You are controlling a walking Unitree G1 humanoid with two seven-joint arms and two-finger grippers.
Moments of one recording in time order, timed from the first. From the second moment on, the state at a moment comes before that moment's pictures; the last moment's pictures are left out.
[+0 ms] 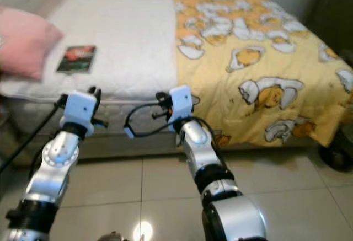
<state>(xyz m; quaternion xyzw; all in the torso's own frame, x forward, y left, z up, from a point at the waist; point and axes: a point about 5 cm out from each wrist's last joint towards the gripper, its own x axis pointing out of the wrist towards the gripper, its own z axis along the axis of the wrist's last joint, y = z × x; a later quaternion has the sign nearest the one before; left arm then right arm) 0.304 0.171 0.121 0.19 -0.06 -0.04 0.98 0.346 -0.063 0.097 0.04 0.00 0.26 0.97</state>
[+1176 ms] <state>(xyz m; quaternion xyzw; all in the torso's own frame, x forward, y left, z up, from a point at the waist) 0.325 0.162 0.111 0.23 0.00 -0.02 0.97 0.340 -0.069 0.082 0.01 0.03 0.26 0.96</state>
